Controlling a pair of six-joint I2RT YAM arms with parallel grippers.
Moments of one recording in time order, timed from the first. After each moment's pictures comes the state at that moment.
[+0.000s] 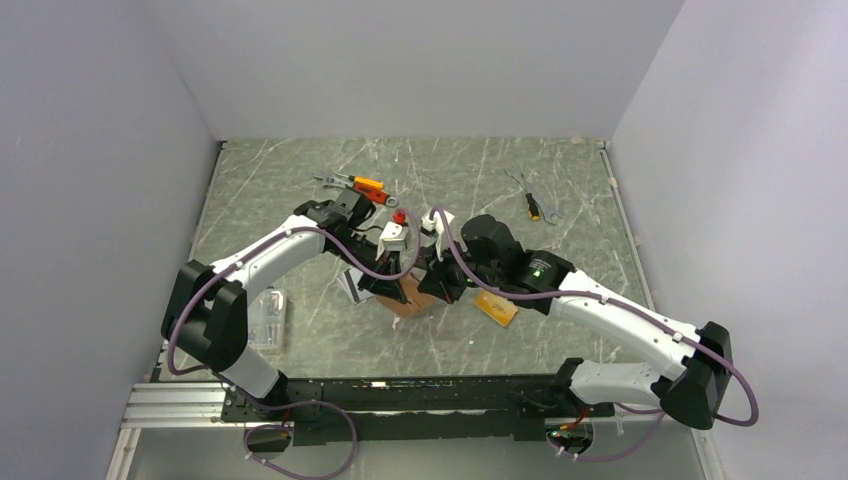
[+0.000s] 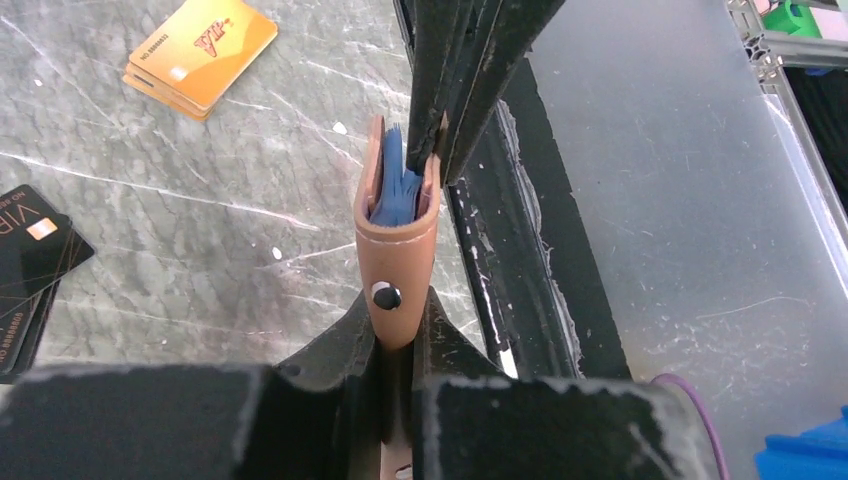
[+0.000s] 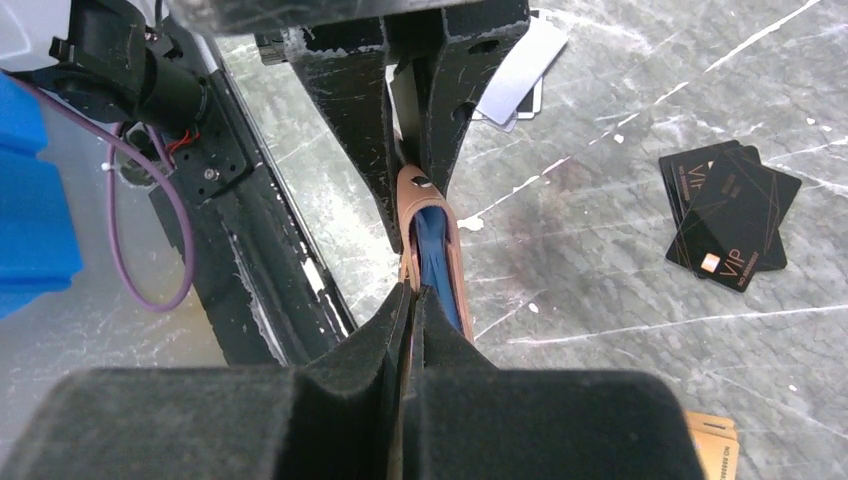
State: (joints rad) left arm -0.53 1.56 1.16 -0.88 1.17 0.88; right arm 0.90 1.15 1.00 -0.42 -0.27 0.15
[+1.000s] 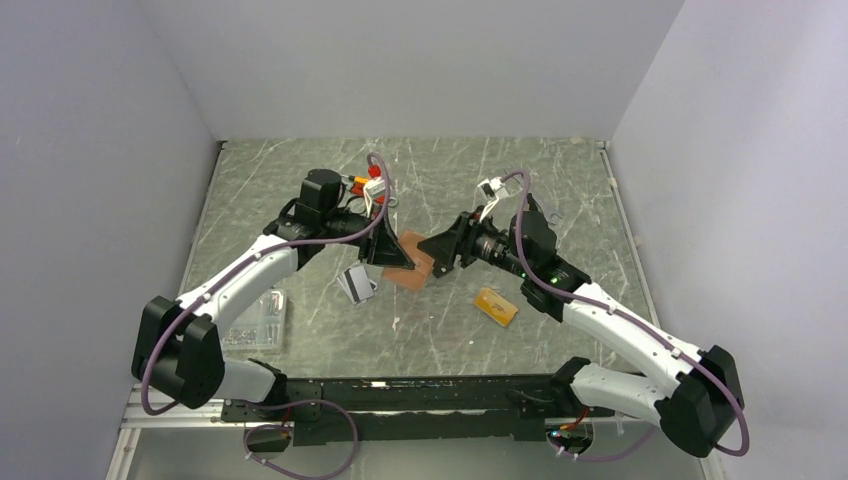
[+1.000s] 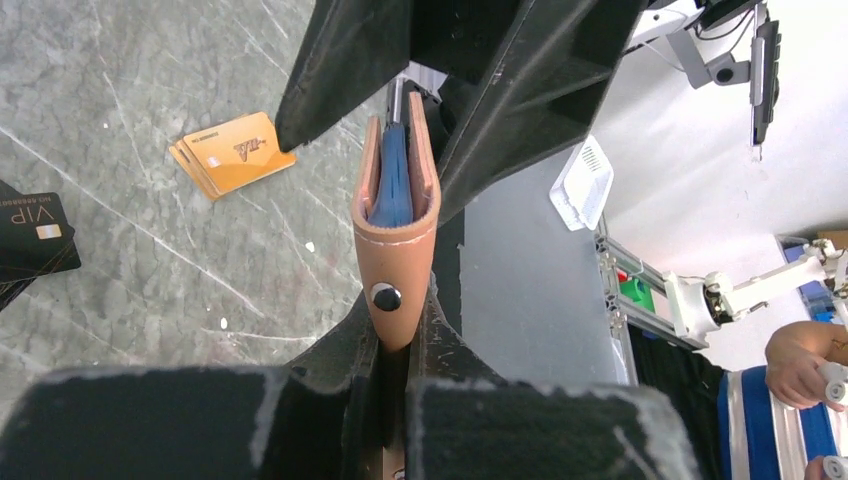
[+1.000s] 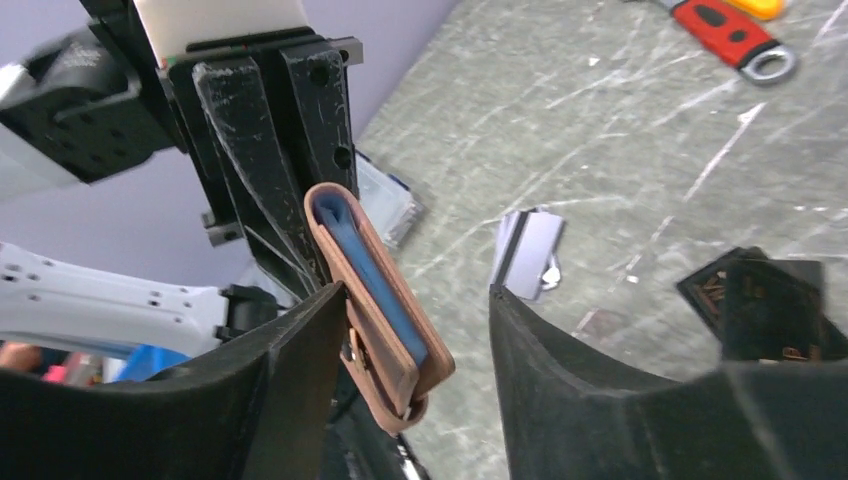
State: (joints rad) left arm -0.45 1.37 1.00 -0.13 1.21 -0.25; right arm 0.69 1.03 0.75 0.14 -0.30 0.60
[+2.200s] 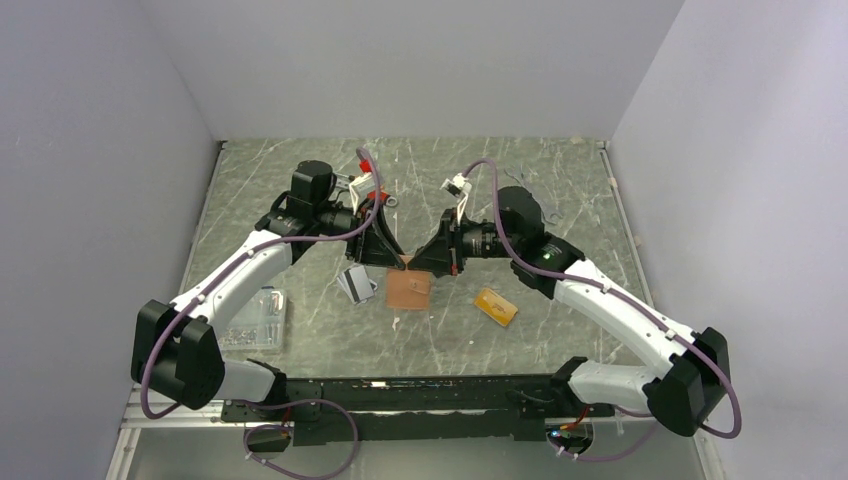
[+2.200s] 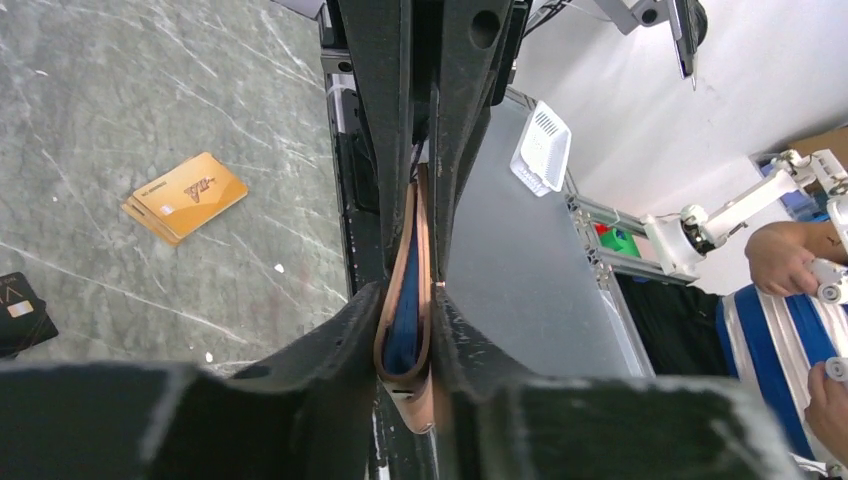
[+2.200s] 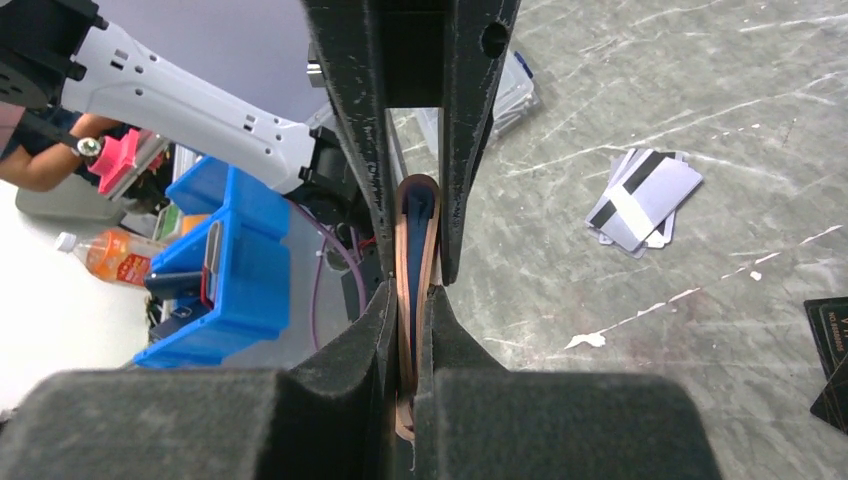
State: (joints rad) left arm -0.41 1.35 1.05 -0.14 1.42 -0.15; right arm 0.68 1.17 0.97 -0.06 -0.73 0.44
